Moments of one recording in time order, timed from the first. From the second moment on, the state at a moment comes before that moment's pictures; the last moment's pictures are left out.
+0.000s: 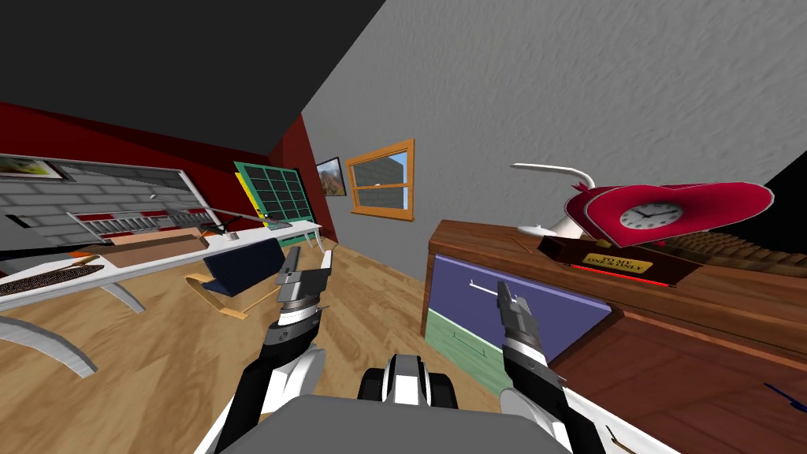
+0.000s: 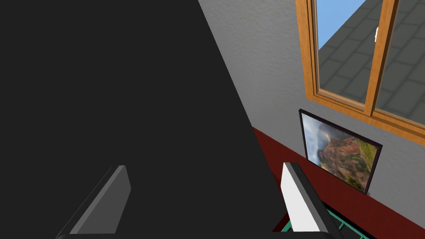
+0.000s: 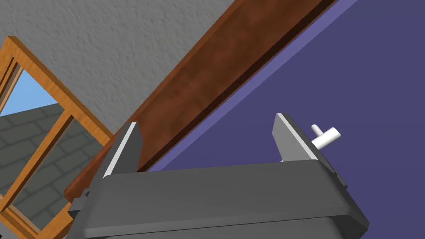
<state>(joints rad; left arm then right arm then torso) 0.51 0.04 0.01 -2.31 0.12 -0.62 0.09 0.57 -0.13 0.06 -2.00 -0.76 -0.69 -1.66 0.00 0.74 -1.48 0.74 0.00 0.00</state>
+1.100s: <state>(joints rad) 0.51 0.04 0.01 -2.31 0.12 -0.62 0.09 0.58 -0.13 0.08 -1.90 -0.89 -0.70 -1.96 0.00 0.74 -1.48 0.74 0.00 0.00</state>
